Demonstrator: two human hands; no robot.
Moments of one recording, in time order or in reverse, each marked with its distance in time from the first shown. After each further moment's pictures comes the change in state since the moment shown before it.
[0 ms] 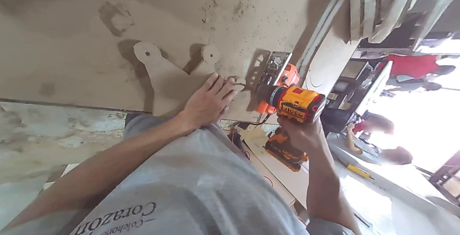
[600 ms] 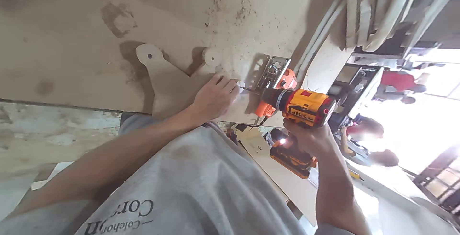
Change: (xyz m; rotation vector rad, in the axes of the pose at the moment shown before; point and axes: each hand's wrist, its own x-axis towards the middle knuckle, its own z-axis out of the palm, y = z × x) left_hand 0.032 0.000 -0.006 -0.053 0.155 -0.018; right_hand 0.003 -0.017 -0.025 -0.058 -0.066 0.024
